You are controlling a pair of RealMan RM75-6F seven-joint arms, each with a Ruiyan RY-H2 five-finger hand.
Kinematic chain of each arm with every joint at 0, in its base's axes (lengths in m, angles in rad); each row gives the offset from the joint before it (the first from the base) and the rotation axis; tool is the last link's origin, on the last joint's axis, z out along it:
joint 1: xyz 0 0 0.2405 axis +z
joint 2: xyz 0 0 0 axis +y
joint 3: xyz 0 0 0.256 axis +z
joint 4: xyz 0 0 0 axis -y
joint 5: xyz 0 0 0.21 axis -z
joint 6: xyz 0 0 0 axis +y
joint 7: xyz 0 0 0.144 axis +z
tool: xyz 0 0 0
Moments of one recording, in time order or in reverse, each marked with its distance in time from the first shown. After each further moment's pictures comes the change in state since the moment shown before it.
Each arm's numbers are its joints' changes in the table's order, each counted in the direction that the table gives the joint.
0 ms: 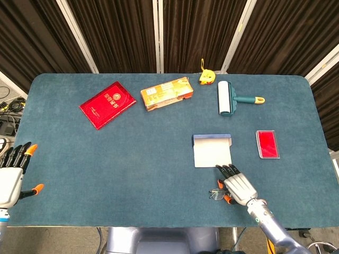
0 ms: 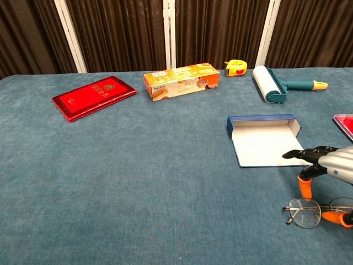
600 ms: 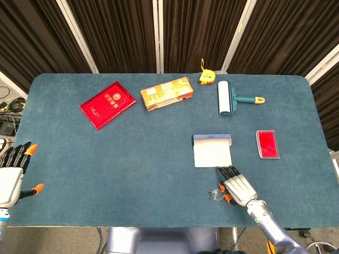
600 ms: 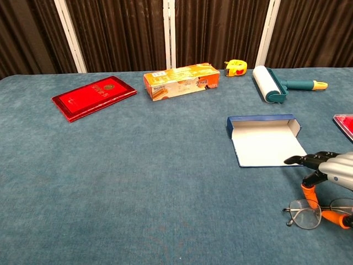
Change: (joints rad) left arm -0.003 -0.004 0.001 -0.005 0.003 0.001 0.000; right arm 0.006 -0.014 -0.017 -0.019 -0.025 -0.002 -0.034
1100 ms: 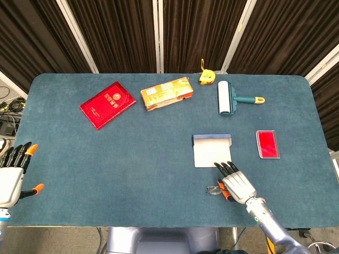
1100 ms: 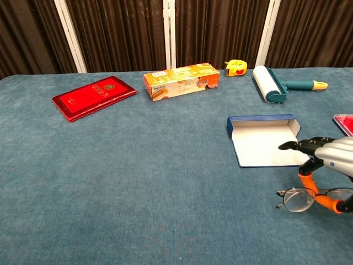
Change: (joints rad) left arm -0.001 0.001 0.001 0.001 0.002 0.001 0.002; right arm 0.018 0.025 0.019 0.044 0.024 0.034 -0.006
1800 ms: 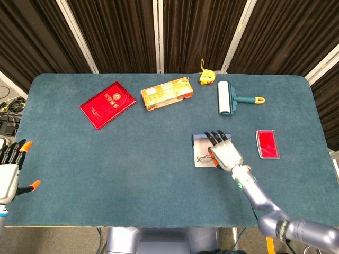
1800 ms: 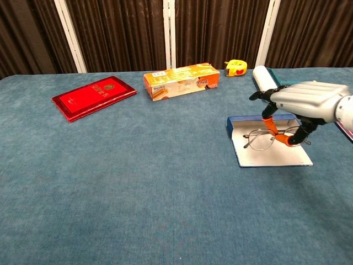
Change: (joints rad) left arm -0.015 -0.003 -0.029 -0.017 0.081 -0.024 -0.007; right arm 0.233 -0.076 0.207 -0.117 -0.276 -0.154 -0.198
